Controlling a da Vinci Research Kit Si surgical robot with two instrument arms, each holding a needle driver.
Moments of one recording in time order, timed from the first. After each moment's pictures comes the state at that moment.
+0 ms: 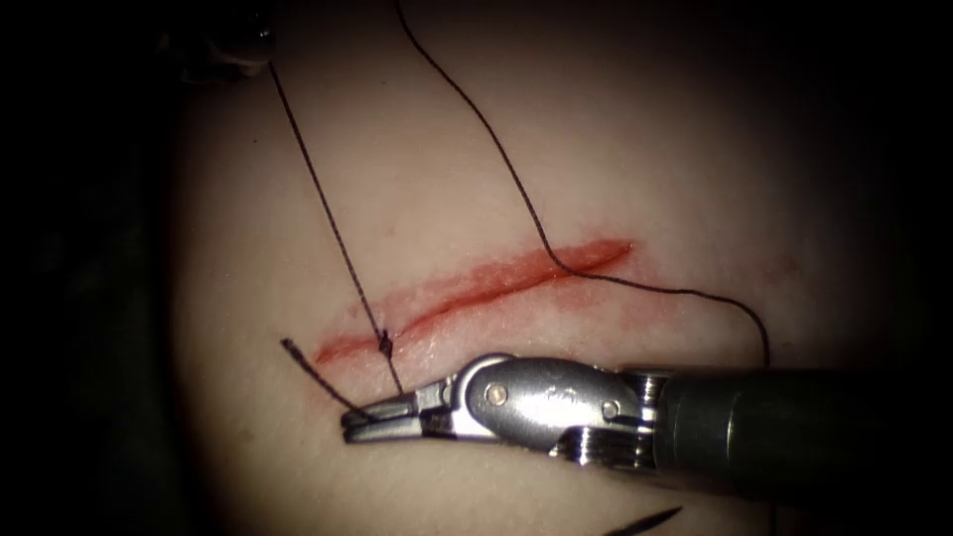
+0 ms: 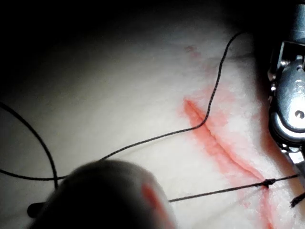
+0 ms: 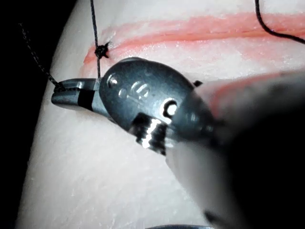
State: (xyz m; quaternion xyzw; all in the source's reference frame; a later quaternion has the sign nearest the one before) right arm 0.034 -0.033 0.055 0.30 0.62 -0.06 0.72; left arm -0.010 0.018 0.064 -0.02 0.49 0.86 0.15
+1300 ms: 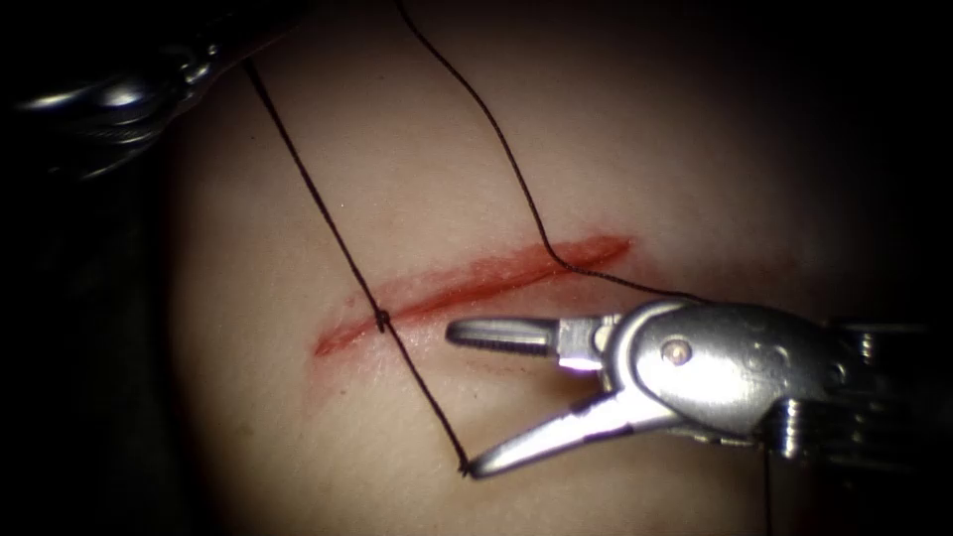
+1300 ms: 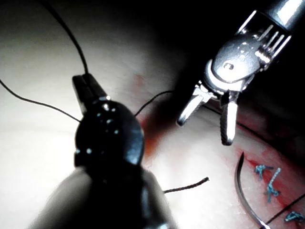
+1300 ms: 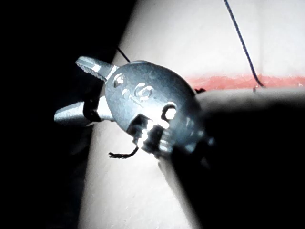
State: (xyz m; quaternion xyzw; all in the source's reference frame) right arm 0.030 -0.016 0.040 0.21 0.64 0.16 0.72; left arm -0.015 0.009 0.043 -0.50 -0.02 0.73 0.47
